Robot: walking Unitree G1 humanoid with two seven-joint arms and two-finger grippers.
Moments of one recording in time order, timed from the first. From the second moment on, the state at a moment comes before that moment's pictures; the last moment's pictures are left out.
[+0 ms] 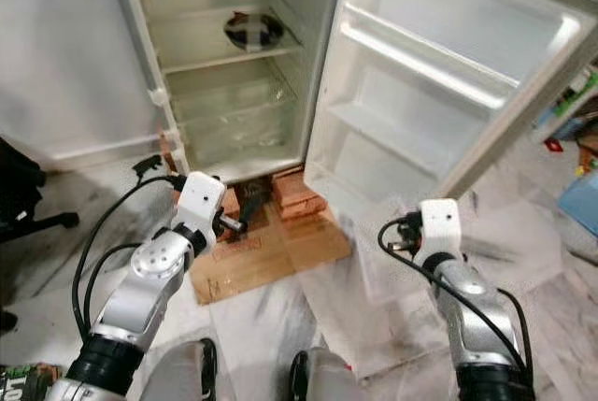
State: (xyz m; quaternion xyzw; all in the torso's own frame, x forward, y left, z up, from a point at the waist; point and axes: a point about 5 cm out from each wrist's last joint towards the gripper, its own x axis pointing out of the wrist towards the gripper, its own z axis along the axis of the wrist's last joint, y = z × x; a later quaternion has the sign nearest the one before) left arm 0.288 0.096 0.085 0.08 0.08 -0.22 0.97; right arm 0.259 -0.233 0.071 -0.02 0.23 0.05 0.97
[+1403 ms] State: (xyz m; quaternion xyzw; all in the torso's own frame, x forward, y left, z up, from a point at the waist) left arm 0.254 0.183 0.076 0.06 0.10 0.01 0.99; right arm 0.313 -0.122 0.108 0.15 0.09 0.16 0.97
